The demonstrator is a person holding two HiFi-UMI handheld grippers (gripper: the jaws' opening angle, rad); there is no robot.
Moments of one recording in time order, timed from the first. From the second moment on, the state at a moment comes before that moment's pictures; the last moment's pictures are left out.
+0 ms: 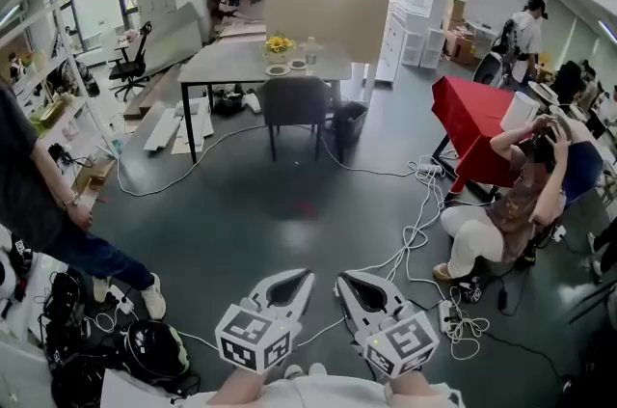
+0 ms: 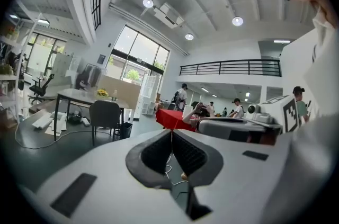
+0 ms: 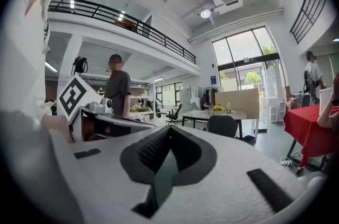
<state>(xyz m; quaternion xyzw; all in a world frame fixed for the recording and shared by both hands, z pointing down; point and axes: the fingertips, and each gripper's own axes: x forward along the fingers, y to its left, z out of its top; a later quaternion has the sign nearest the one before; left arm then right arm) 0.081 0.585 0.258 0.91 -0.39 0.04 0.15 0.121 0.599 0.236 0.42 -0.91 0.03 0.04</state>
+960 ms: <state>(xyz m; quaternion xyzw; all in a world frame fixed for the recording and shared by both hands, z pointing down) 0.105 0.533 0.294 0.89 -0.41 0.03 0.19 0.142 0.542 0.270 0.39 -0.92 0.08 0.04</state>
